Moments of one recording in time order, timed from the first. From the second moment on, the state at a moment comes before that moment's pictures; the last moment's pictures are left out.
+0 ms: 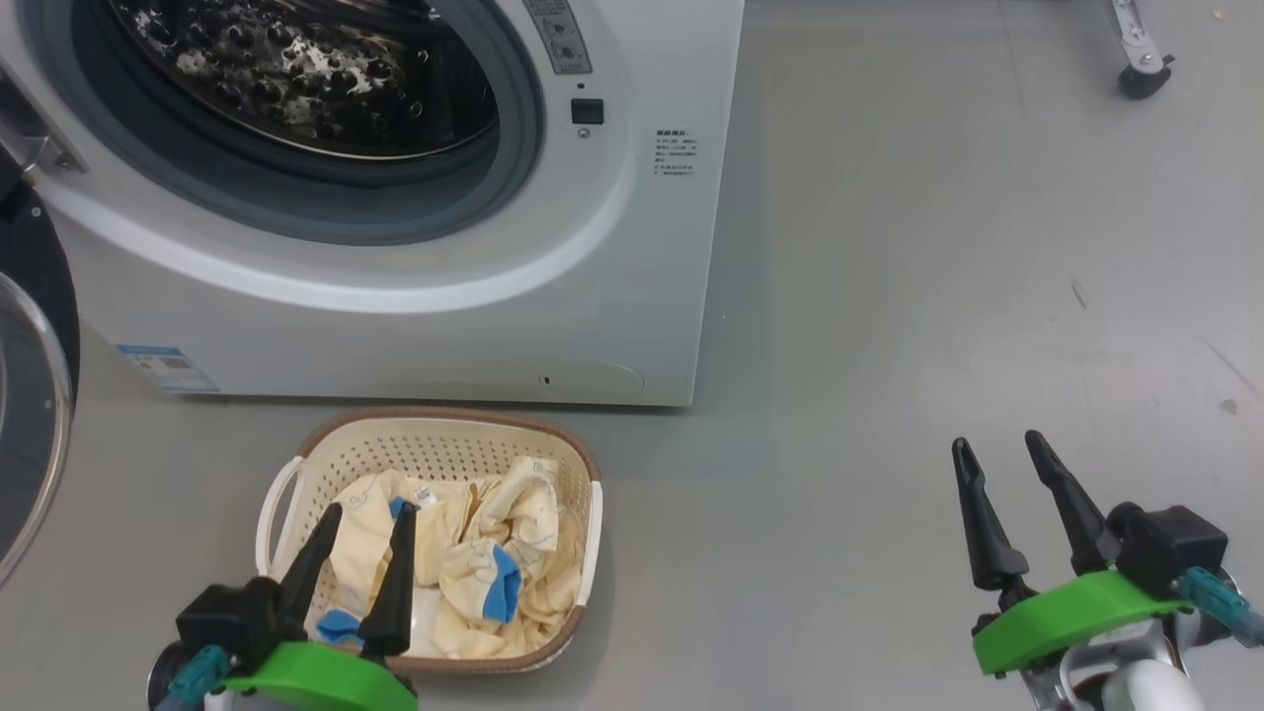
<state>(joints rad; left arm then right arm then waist) -0.06 0.21 -0.29 0.19 -0.44 -0.03 -0.20 0.03 -0.09 0.08 0.12 0.26 0.13 -0.22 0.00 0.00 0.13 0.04</state>
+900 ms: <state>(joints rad) -0.46 0.18 -0.36 0.57 -0.46 -0.10 -0.10 -0.13 -0.14 0.10 0.06 0.23 0.13 -0.22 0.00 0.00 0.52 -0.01</state>
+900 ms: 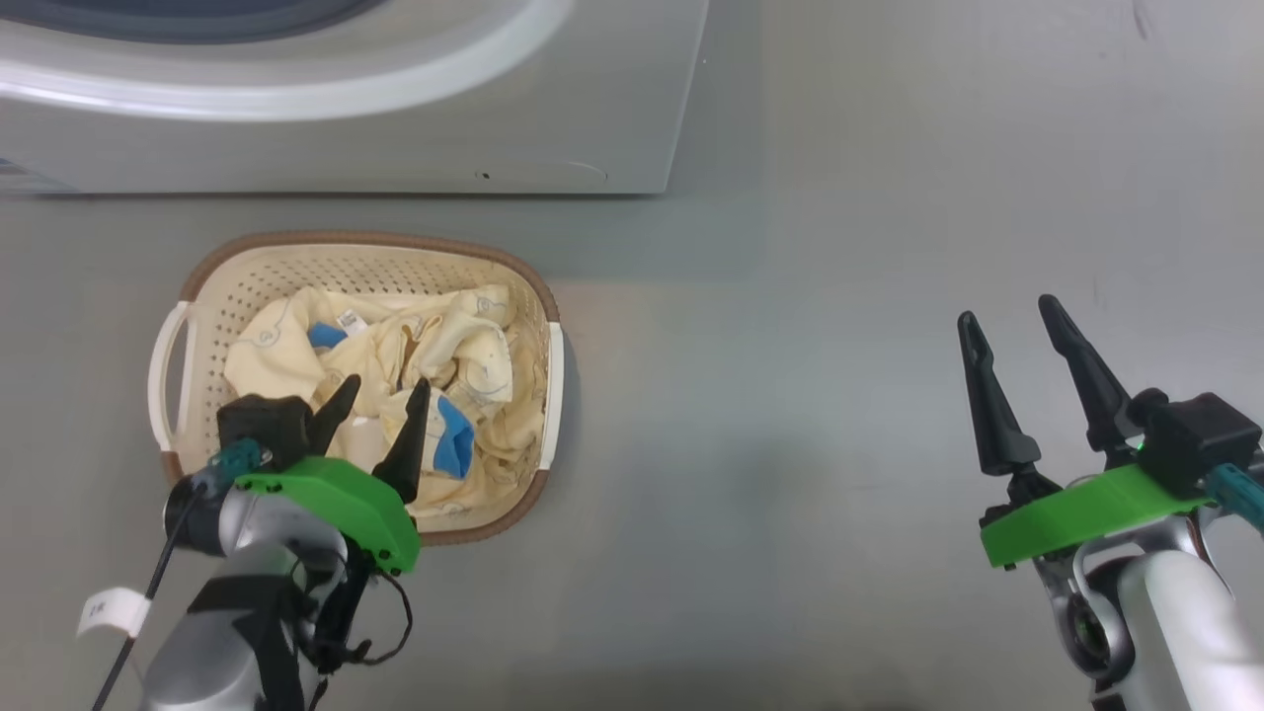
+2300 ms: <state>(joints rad) -1.09 0.20 -0.55 1.25 -0.59 -0.13 0.04 -0.29 -0.12 0.14 0.03 0.20 0.13 -0.23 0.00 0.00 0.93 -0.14</state>
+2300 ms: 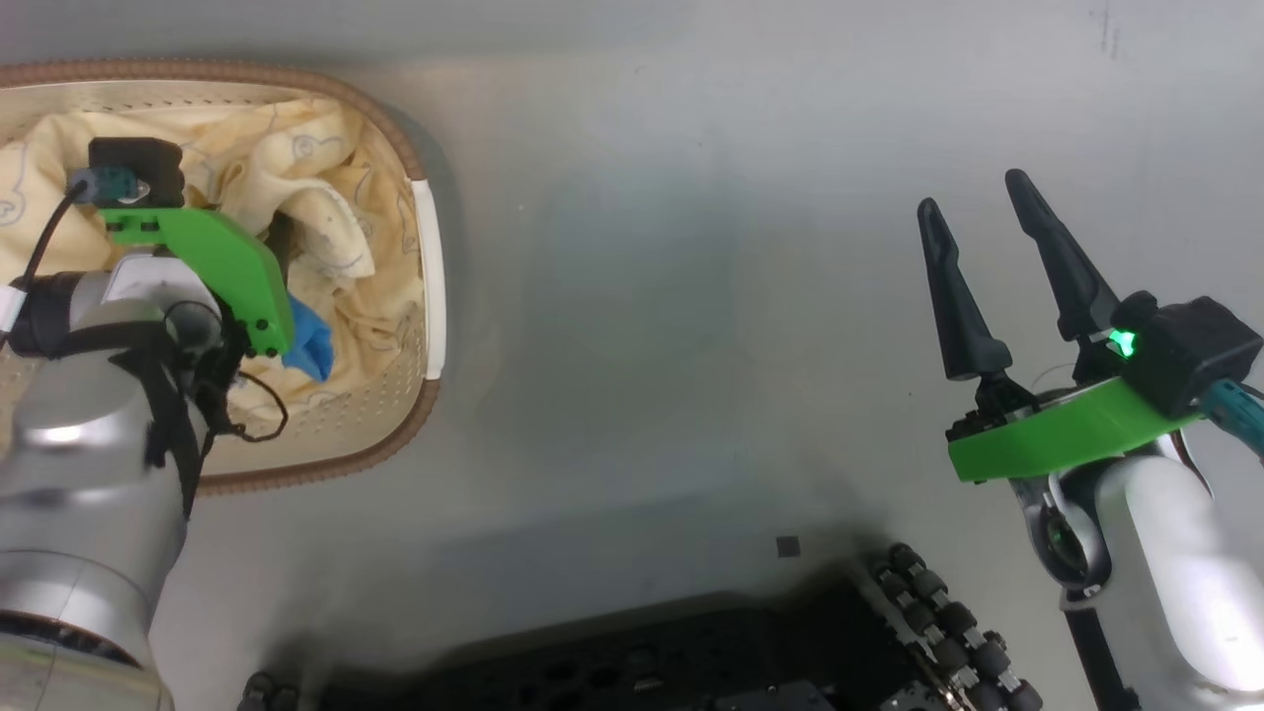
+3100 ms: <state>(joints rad) -1.17 0.20 -0.56 1.29 -0.61 -0.10 0.11 -0.29 -0.09 0.15 0.00 0.19 0.13 -0.24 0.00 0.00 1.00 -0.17</state>
